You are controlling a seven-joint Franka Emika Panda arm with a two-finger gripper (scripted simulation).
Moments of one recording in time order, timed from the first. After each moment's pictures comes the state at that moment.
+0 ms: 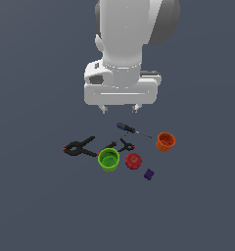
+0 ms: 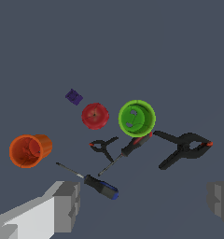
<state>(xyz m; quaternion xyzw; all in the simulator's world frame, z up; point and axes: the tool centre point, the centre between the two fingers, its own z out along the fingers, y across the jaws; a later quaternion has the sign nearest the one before) 0.010 0.008 0.316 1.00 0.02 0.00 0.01</state>
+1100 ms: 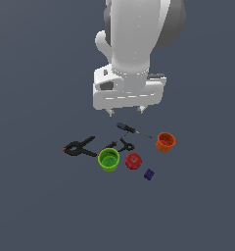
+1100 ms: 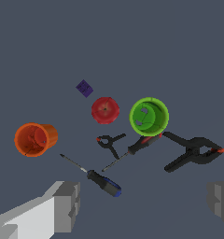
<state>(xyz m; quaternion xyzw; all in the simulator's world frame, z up) 0.006 0.028 0.304 1.00 0.07 -0.01 0.00</state>
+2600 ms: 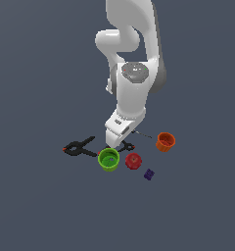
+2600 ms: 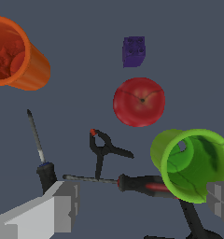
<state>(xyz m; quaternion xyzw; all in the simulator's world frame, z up) 0.004 0.036 0.161 0.91 0.41 -0.01 0.01</state>
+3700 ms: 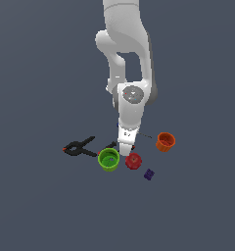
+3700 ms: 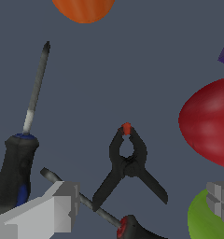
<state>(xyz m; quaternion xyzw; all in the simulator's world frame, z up) -0.024 0.048 0.071 0.78 0.63 0.00 0.00</state>
